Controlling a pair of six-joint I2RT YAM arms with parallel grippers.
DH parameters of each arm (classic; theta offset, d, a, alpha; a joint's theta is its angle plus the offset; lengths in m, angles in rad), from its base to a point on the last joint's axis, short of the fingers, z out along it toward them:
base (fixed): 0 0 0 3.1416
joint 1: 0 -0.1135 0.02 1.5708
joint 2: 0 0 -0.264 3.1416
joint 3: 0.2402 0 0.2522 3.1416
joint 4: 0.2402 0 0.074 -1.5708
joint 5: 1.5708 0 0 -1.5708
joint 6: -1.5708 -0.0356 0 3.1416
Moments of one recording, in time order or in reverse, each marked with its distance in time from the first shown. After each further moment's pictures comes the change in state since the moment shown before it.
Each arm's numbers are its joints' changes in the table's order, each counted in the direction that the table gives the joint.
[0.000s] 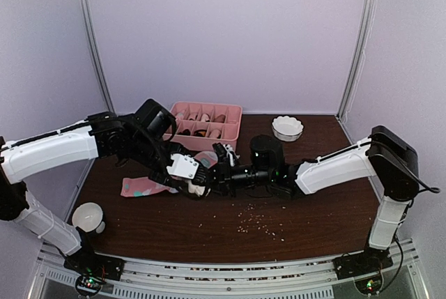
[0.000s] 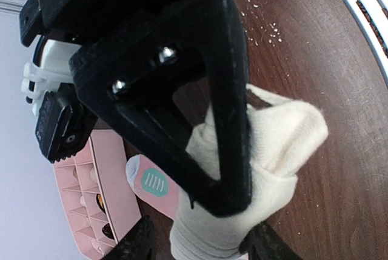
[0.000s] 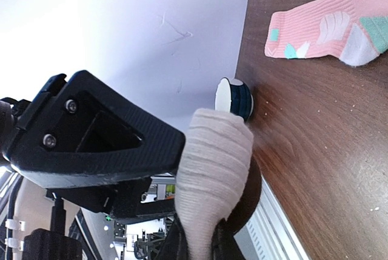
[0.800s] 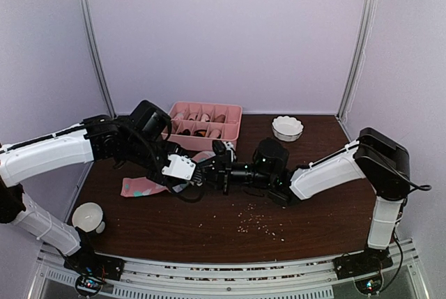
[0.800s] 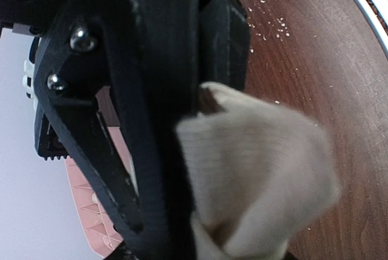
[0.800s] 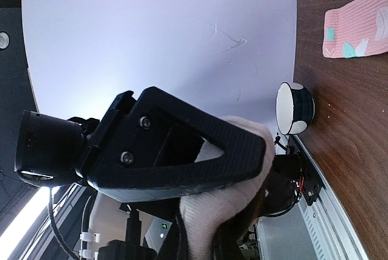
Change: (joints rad) left arm 0.000 -0.041 -0.041 -0.039 -0.024 -0.034; right arm -0.004 0.067 -0.021 -0.372 0.047 -0.328
